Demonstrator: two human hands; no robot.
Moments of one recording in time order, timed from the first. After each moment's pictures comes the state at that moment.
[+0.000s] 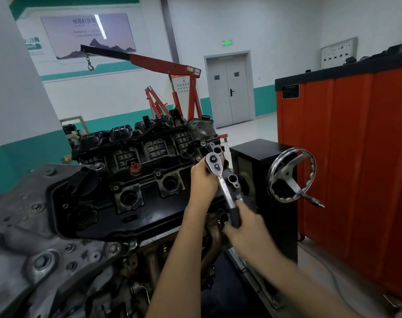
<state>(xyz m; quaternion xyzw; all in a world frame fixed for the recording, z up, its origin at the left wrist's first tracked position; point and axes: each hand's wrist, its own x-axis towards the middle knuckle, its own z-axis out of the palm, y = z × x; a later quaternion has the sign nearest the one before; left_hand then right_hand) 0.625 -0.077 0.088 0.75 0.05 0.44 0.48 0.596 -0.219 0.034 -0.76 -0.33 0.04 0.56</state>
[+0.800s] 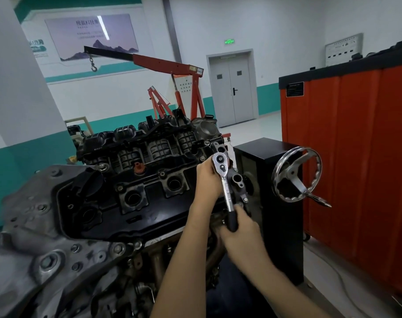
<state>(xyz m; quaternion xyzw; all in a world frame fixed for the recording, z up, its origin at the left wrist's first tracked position) 0.631 -0.076 0.091 0.78 0.04 0.45 0.43 0.582 -0.197 0.025 -0.72 -0.30 0.04 0.62</state>
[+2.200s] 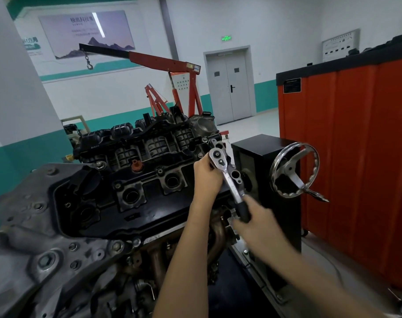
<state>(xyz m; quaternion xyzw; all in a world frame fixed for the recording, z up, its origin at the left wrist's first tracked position) 0.633 -0.074 0.085 0.75 0.05 0.46 0.47 0.603 -0.226 0.035 -0.76 -0.33 0.01 0.56</state>
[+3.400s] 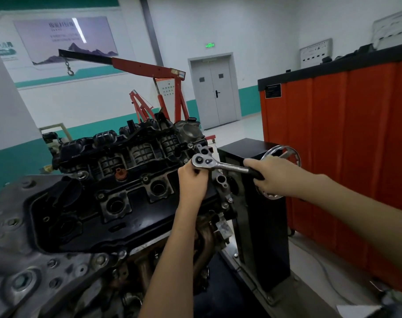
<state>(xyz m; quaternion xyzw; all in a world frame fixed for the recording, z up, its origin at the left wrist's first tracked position) 0.634 -0.071 0.087 0.76 0.07 0.48 0.42 0.700 -0.270 0.113 -0.85 -0.47 -0.15 0.15</state>
